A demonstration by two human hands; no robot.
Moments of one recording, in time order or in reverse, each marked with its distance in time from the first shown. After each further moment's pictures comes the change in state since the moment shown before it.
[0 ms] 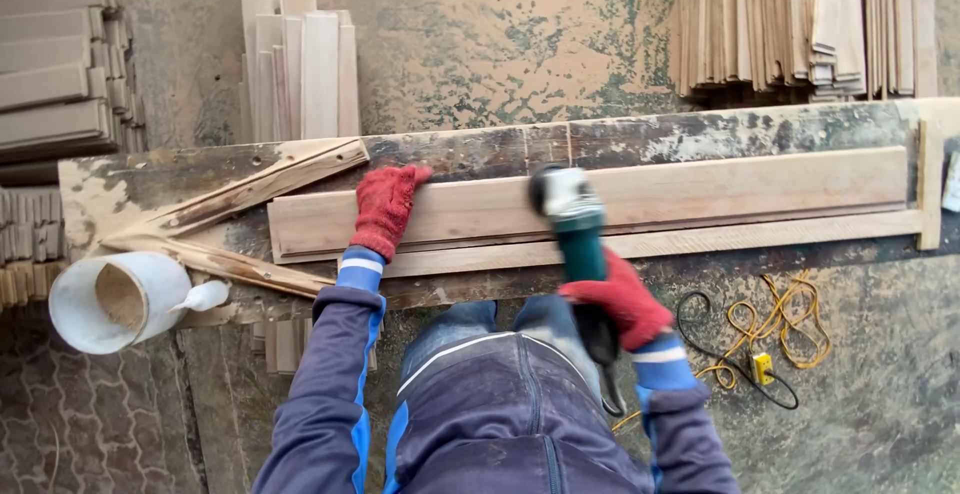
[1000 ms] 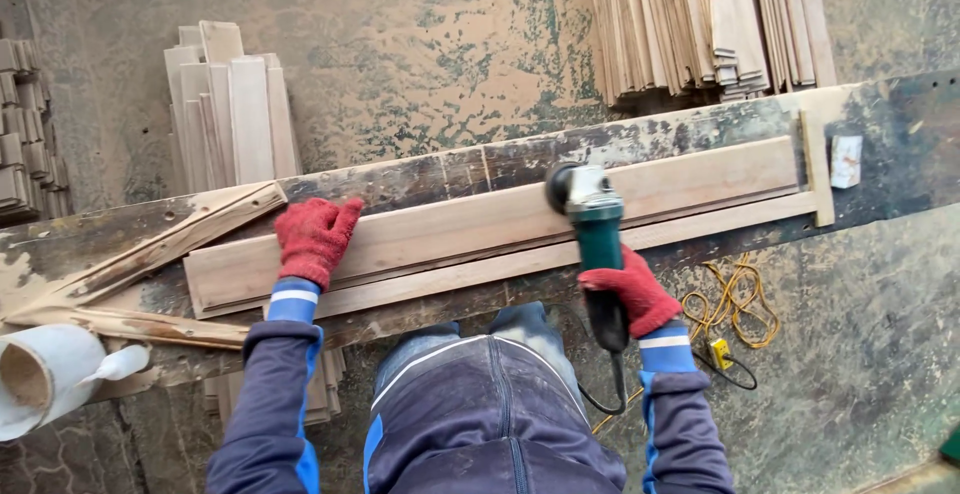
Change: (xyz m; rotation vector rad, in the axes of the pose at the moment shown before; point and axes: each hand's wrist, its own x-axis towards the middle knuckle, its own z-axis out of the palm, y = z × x) left_hand 0.000 0.046 -0.022 0.406 0.072 0.088; right_hand 0.023 0.047 -0.129 0.305 0.167 0.039
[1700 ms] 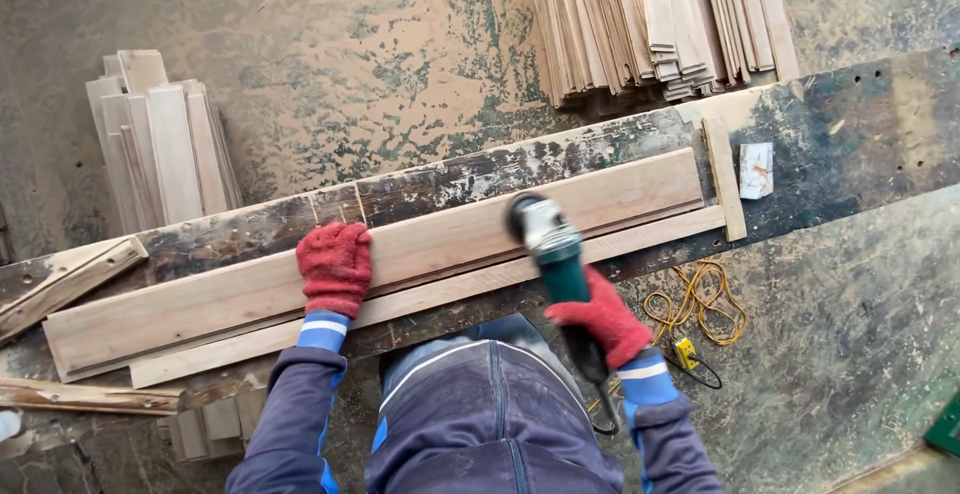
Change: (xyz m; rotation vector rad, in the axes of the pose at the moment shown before) left_hand 0.001 0.226 0.051 0.023 0.325 0.278; right_hand 0.015 -0.022 -0.144 -0.111 -0.045 -0.014
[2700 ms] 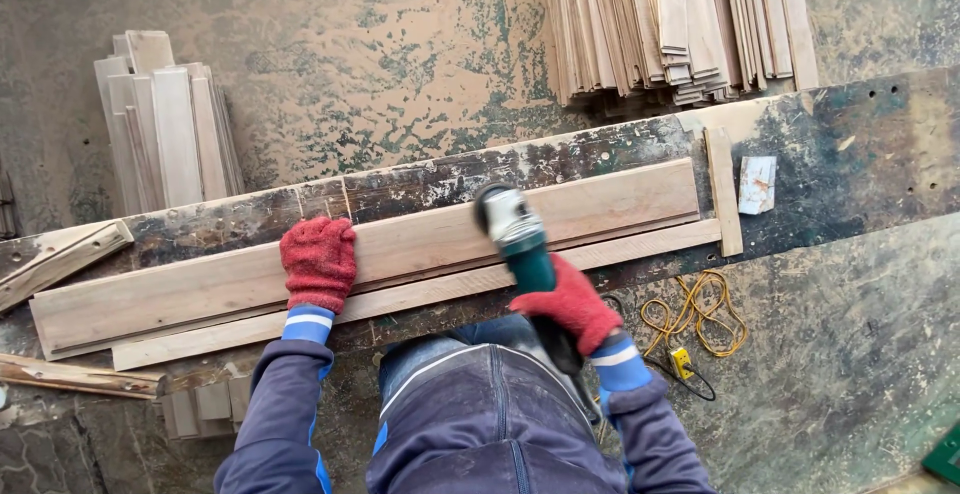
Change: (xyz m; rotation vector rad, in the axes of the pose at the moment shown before) left_hand 0.000 0.007 0.002 0.173 -0.133 -0.068; right_hand 0.029 -0.030 0.010 -0.314 -0.093 -0.018
